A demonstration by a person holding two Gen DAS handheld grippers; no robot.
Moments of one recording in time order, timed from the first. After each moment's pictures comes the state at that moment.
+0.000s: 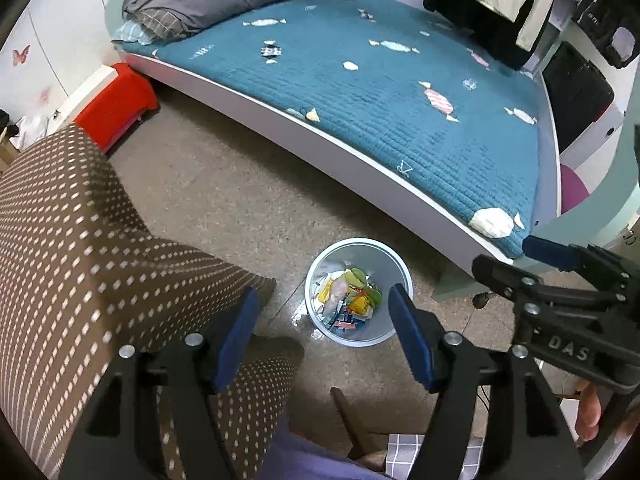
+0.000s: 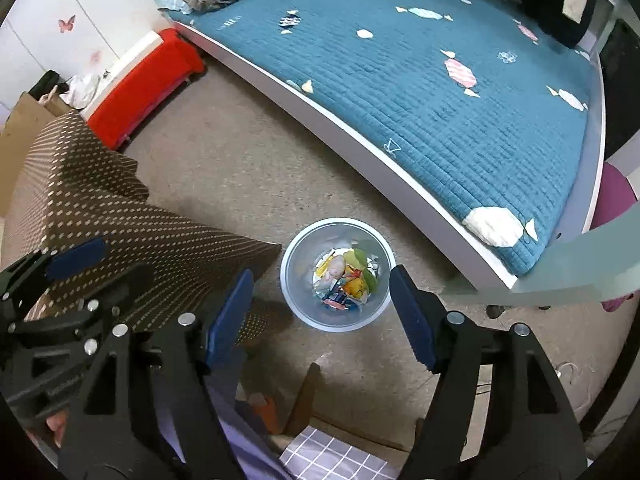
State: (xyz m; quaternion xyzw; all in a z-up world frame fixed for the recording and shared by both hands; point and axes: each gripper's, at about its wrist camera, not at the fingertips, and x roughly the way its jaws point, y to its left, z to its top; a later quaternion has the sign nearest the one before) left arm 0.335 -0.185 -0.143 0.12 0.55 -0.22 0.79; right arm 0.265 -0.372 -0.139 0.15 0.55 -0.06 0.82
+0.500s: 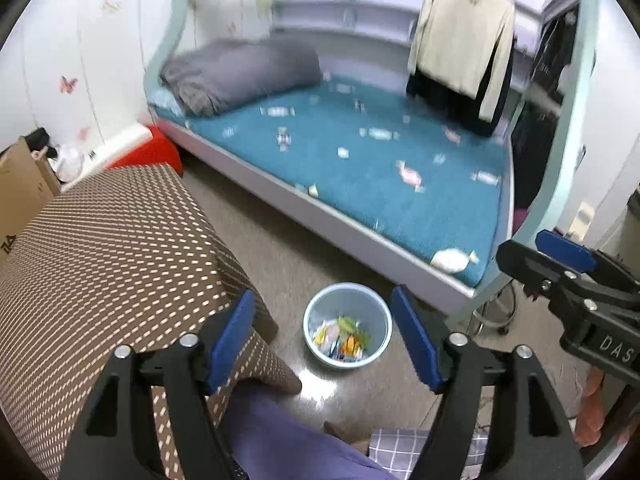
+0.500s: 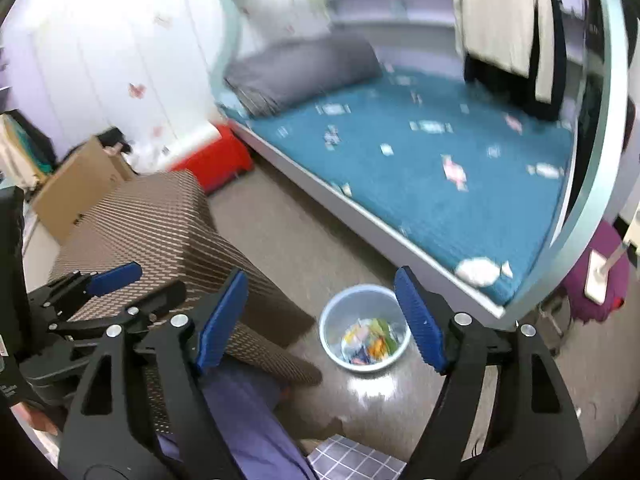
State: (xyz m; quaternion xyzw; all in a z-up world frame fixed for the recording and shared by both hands) left arm 0.184 -0.110 -0.027 0.07 0.40 -0.23 0.88; right arm 0.099 -0.312 -0.002 0.12 0.34 -0.04 0.93
